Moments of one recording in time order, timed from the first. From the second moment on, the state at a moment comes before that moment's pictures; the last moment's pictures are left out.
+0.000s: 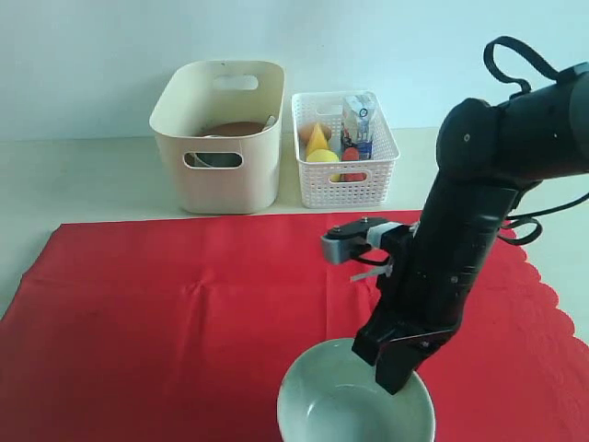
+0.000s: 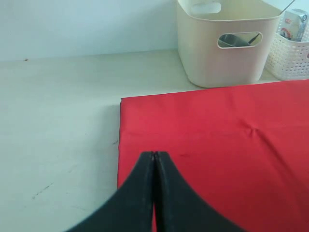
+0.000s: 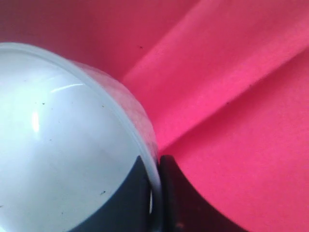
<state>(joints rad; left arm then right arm) -0.02 0.01 0.00 -0.30 0.37 0.34 0.46 1.85 -1.05 0.43 1.06 -0.53</state>
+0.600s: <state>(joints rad) -0.02 0.01 0.00 -0.30 0.37 0.34 0.46 1.79 -1.09 0.47 0.96 -0.50</state>
